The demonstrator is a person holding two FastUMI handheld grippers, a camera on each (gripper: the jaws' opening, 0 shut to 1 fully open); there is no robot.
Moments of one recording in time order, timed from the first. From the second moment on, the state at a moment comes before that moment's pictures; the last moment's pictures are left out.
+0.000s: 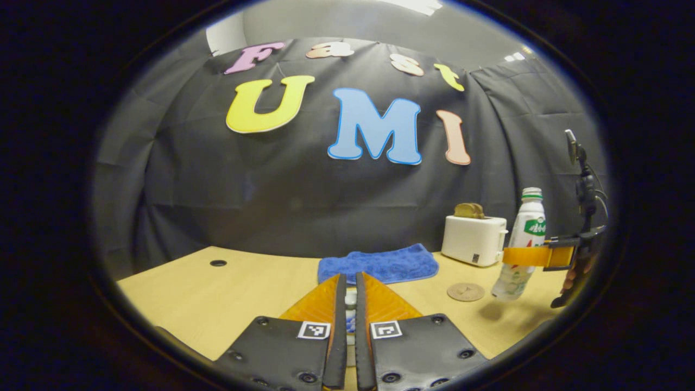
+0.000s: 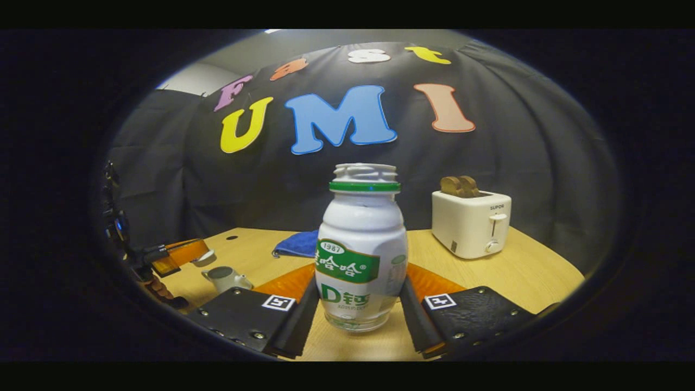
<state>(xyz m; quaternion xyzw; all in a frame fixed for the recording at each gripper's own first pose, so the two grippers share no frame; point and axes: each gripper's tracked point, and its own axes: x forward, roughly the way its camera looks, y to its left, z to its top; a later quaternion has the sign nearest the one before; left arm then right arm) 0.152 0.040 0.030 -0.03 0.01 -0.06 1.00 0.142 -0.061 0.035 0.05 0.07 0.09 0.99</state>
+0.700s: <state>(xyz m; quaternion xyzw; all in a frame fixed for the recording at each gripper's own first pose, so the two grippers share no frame) 0.164 0.034 -0.007 0.01 0.04 -0.06 1.00 0.149 -0.075 0.024 0.06 0.08 0.07 0.99</state>
